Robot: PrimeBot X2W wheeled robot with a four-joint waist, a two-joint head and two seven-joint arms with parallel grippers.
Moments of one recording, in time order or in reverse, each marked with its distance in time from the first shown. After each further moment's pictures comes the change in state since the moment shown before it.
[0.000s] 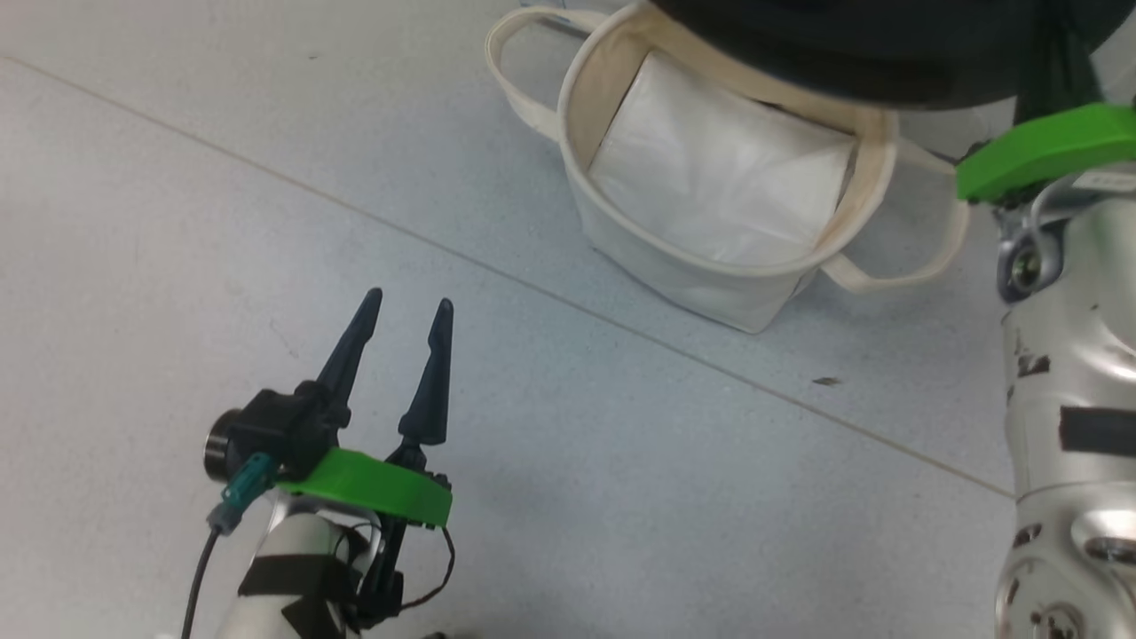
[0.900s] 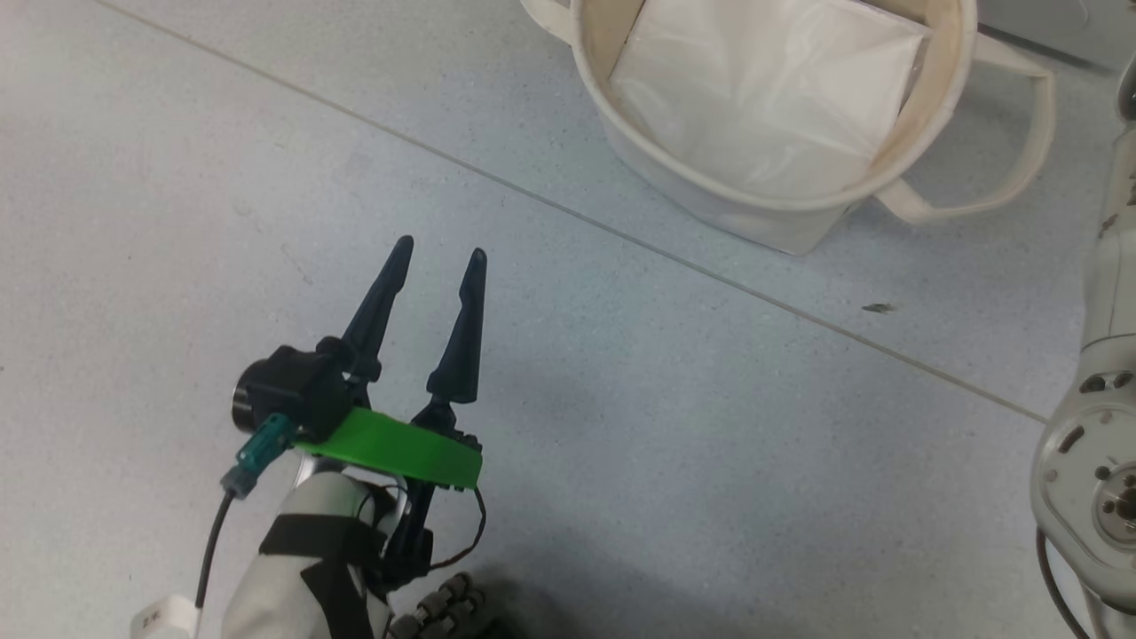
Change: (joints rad) left arm -0.086 -0.005 -0.076 -0.026 -0.075 0.026 -0.006; right arm -0.330 -0.005 -0.248 0.054 -0.119 0.000 0.000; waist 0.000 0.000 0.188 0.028
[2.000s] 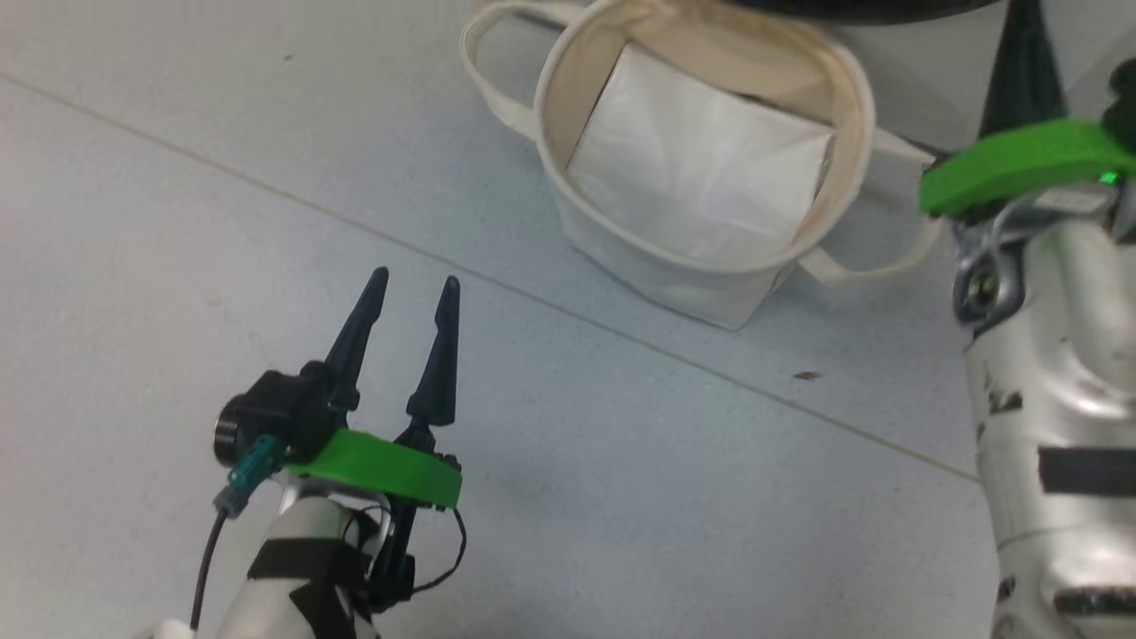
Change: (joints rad) left arm 0.029 0.000 0.040 0.039 0.028 -0.009 0.000; right arm 0.364 -0.006 0.405 -0.111 0.326 0.000 -0.001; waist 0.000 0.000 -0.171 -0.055
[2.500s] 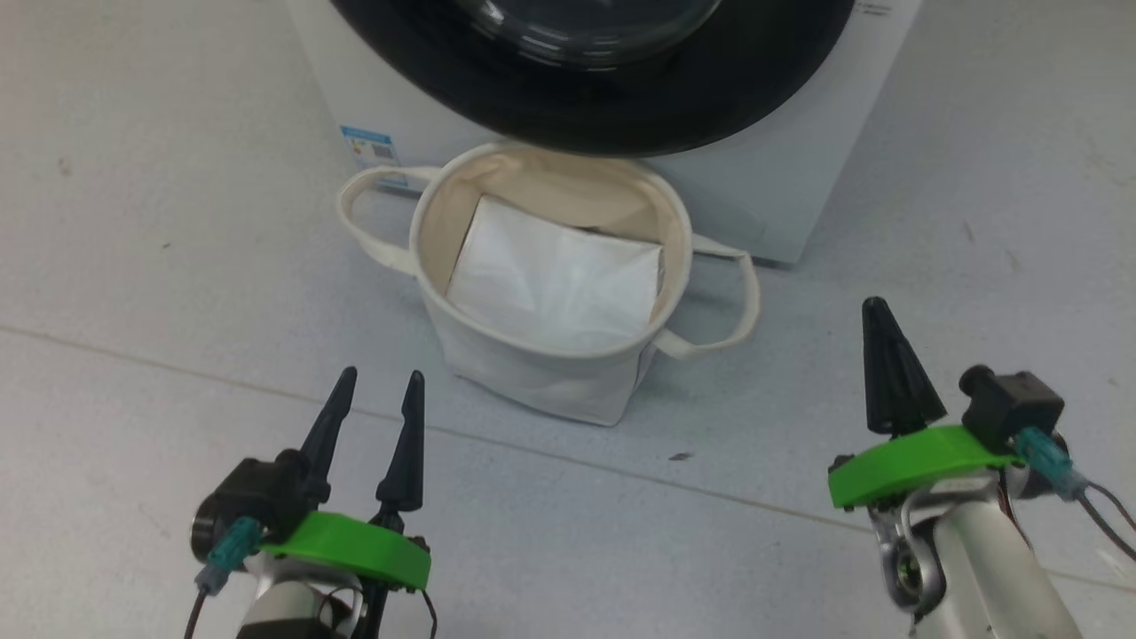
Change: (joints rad) left arm 0.166 0.004 0.088 0.012 0.032 -0.038 0.000; right arm 0.556 0.010 0.230 -0.317 0.077 0.000 0.000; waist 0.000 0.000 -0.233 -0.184
